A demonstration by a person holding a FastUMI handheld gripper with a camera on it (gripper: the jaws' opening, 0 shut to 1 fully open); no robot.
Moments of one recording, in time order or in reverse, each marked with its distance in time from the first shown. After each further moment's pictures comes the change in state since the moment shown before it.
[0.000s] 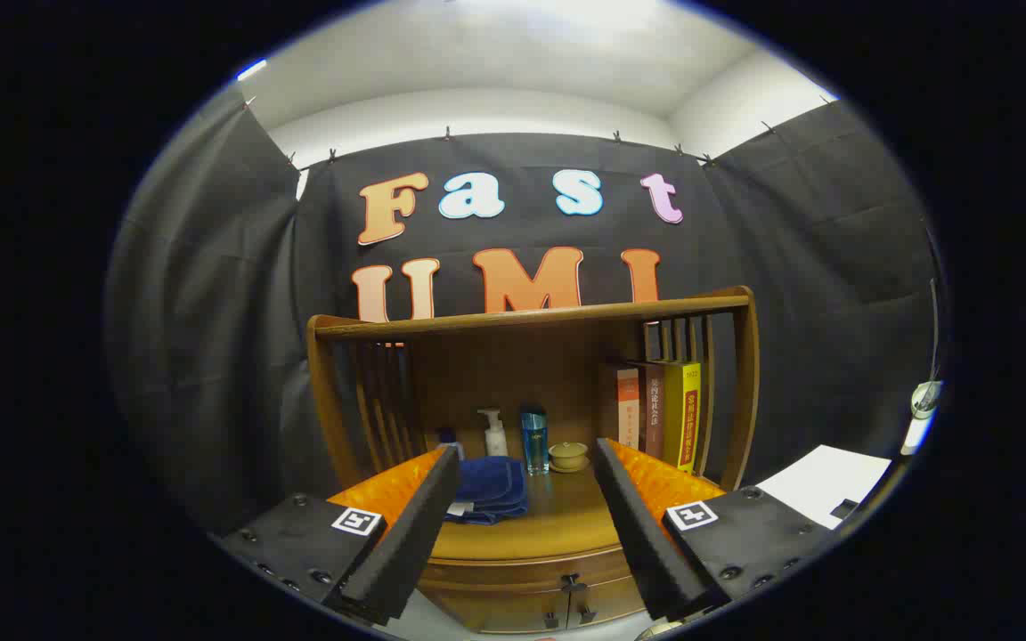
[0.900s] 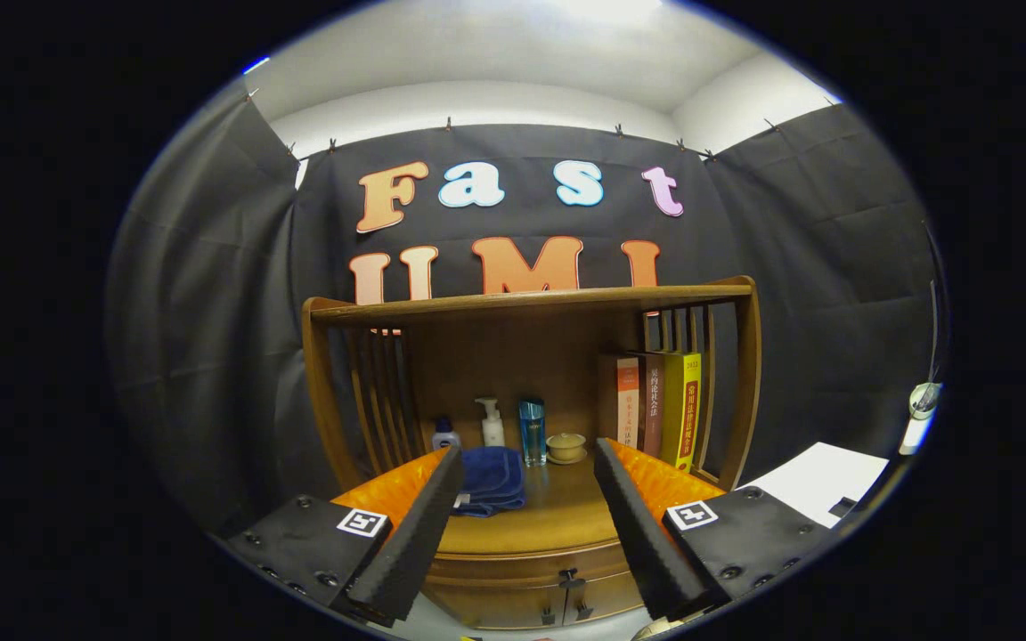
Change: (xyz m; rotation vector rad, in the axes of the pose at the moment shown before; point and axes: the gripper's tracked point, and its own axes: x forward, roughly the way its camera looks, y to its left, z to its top) arm 0.001 0.009 -0.015 -0.021 0.030 0.006
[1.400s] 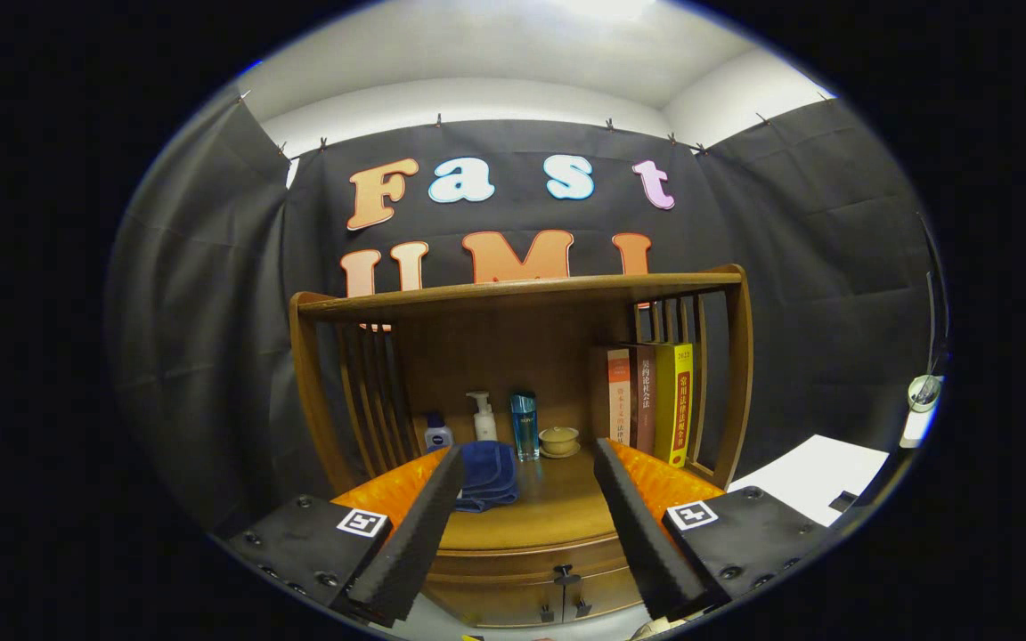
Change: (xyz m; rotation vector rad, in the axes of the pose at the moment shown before) arm -0.003 -0.014 -0.011 0.017 0.017 -0.019
